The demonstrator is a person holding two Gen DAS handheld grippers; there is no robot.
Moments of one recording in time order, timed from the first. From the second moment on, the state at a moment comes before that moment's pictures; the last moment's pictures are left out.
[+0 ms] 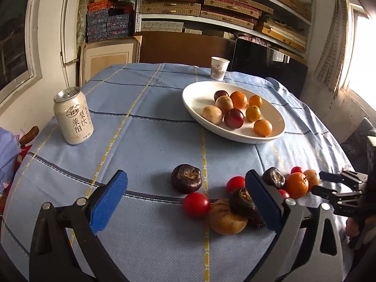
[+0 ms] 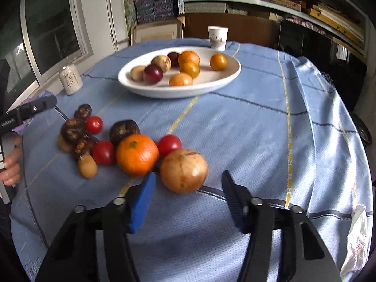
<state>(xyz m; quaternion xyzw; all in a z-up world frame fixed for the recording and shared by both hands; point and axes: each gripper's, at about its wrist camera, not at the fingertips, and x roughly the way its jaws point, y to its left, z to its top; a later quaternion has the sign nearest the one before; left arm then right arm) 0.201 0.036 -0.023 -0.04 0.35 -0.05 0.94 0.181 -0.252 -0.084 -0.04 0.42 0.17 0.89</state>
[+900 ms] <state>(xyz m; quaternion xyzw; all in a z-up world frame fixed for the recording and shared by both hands) 0.194 0.024 -0.031 -0.02 0.37 -0.11 0.92 0.184 -0.253 -0.081 -0.04 0.40 0.17 0.90</state>
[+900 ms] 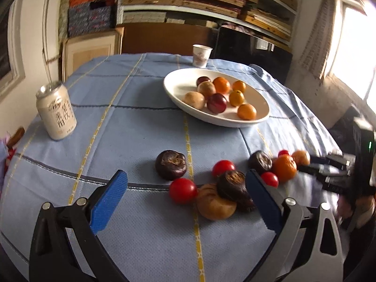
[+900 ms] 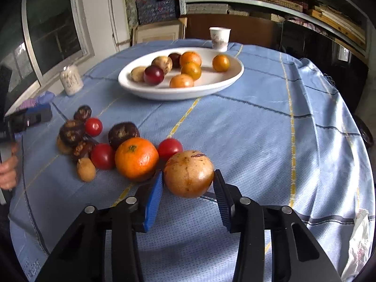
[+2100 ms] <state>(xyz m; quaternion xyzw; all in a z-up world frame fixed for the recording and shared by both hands) 0.191 -0.009 -0.065 0.05 0.43 -0.17 0.88 0.174 -0.266 -0.071 0.03 0.39 0.20 0.90</state>
